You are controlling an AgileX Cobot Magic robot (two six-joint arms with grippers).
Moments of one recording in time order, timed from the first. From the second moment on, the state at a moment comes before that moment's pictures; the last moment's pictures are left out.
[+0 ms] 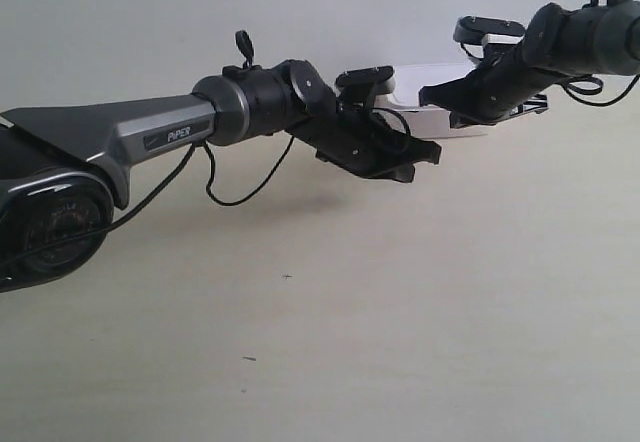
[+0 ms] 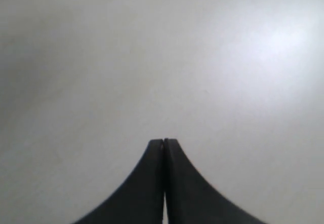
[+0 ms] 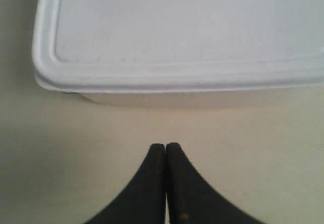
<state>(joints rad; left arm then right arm) -0.48 2.58 -2.18 -0.69 0.62 0.34 0.10 2.33 -1.78 0.29 0.47 -0.15</state>
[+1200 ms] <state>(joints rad) -0.48 1.16 -1.08 -0.74 0.49 0.59 0.10 0.87 -0.87 0.27 0.43 -0.17</state>
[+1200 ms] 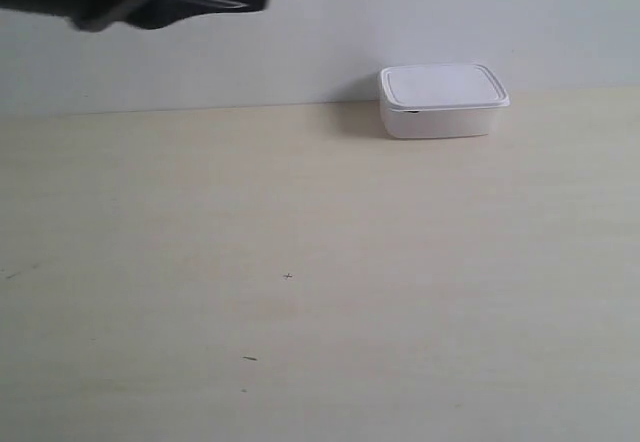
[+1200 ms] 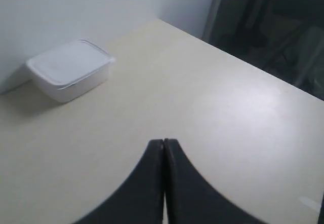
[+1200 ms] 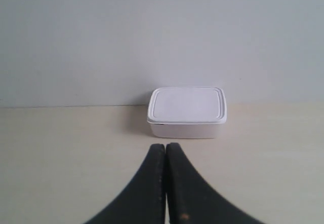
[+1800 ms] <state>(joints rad) -0.22 0.29 -0.47 -0.70 0.41 0.51 0.10 0.33 -0.80 0.24 0.85 -0.13</state>
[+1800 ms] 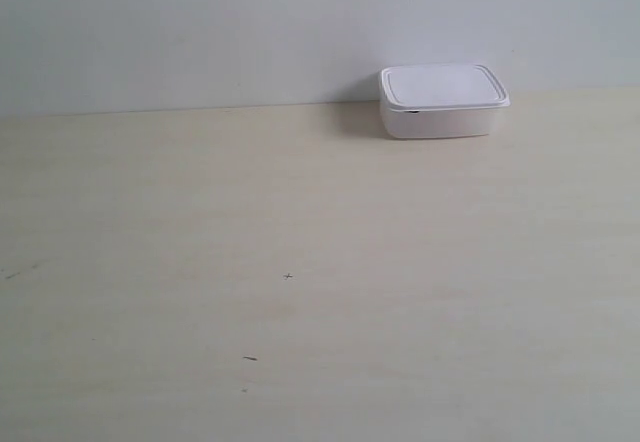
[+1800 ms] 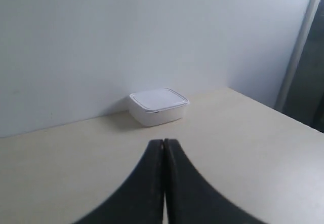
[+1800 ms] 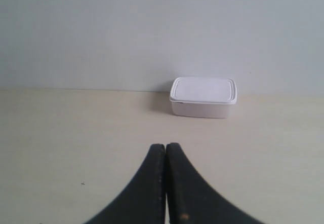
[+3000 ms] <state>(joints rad) -0.22 0.26 -0.35 -0.66 0.21 0.50 0.10 0.29 -0.66 0.24 0.67 -0.12</state>
